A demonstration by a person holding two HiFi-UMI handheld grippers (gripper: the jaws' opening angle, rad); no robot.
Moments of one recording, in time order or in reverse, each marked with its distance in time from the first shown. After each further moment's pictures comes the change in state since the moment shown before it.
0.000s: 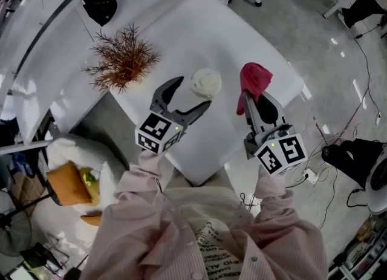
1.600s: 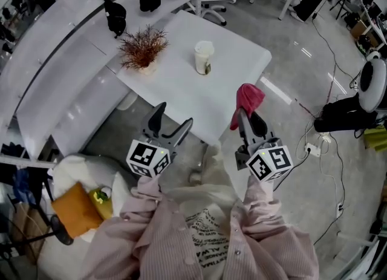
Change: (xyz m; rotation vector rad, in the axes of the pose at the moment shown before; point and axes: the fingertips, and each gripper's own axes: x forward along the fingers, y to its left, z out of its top) left arm -0.300 -0.131 -0.019 0.005 -0.258 -0.031; right arm -0.225 0.239 -0.027 -0.006 -0.236 -0.230
